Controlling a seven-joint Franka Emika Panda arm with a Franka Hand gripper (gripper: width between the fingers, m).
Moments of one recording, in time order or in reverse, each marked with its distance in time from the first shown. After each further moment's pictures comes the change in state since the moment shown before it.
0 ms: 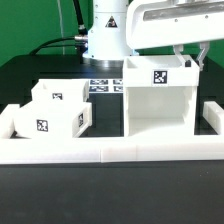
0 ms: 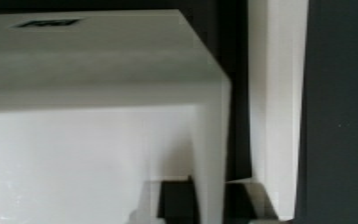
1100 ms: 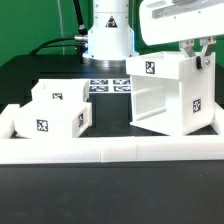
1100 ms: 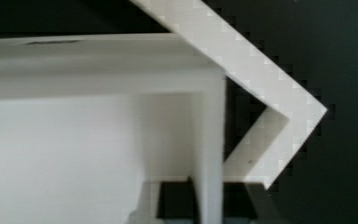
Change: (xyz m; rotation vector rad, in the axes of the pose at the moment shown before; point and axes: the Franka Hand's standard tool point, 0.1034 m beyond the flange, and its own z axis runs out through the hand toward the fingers) arm 0.010 -0.009 -0.005 0.069 0.020 0.744
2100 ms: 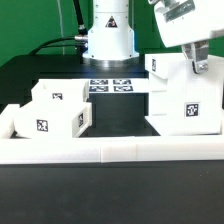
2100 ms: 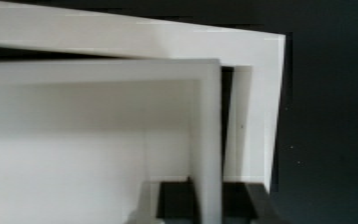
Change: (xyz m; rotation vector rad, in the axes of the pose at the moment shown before) arm 0.021 -0.019 0.007 0.068 -0.060 0.529
